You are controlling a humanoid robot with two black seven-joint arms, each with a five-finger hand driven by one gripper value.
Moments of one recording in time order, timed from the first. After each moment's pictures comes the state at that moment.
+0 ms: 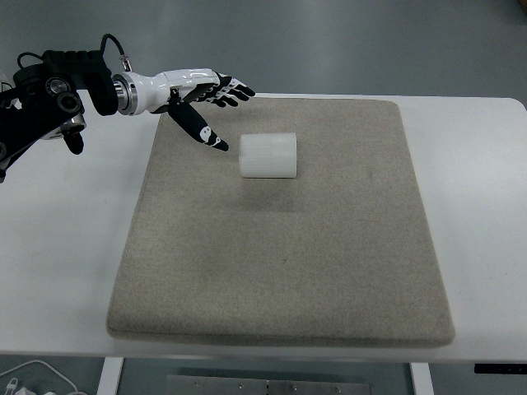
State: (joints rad) left arm -1.10 0.52 -0.49 -1.10 1.03 -0.40 0.07; right arm 0.02 0.00 0.01 0.15 0.03 0.04 -0.23
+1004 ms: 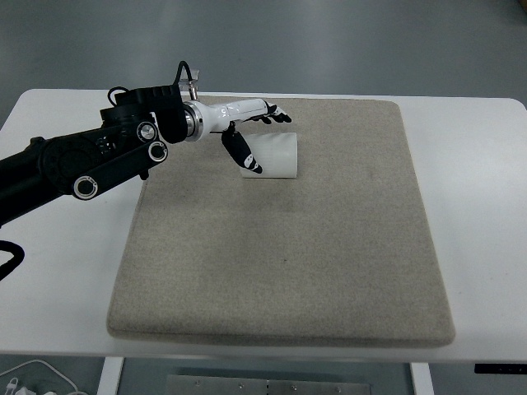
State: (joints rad) left arm -1.10 0.30 -0.37 -1.03 1.27 -0.20 0.13; right arm 0.02 0.00 0.01 0.15 0.03 0.04 -0.23
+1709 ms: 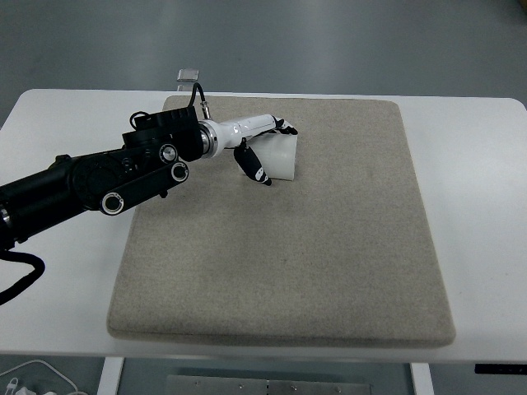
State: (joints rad) left arm -1.07 0.22 -0.32 -0.97 1.27 -0.10 0.13; right arm 0.02 0.00 0.01 0.15 0.03 0.04 -0.23
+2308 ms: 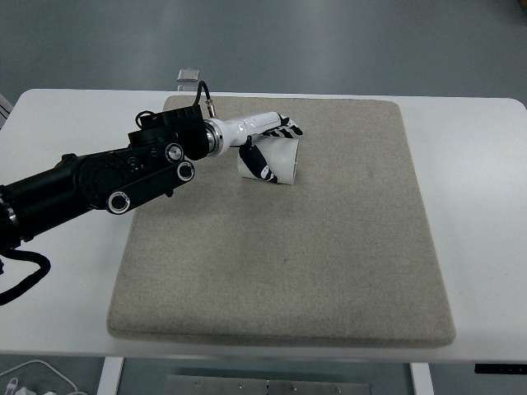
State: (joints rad) left arm -1.08 0.21 -0.32 -0.96 1.27 -0.09 0.13; right arm 0.02 0.00 0.01 0.15 0.03 0.04 -0.23
